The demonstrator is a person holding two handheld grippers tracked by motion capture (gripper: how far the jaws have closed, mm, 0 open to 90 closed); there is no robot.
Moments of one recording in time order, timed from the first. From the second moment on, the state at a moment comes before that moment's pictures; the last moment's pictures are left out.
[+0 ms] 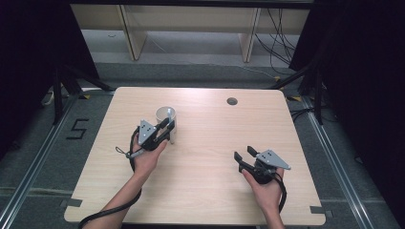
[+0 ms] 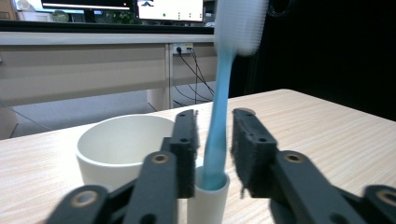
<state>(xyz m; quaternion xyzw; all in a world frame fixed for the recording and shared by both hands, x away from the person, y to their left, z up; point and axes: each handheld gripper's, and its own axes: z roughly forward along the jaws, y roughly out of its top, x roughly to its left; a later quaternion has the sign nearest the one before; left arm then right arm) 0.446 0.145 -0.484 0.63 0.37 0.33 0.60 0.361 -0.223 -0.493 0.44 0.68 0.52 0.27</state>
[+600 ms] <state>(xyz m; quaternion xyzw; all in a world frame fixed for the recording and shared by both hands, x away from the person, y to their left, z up) 0.437 0.159 -0.485 0.64 0.38 0.32 0.59 0.361 -0.223 -0.494 0.44 0.67 0.52 0.27</state>
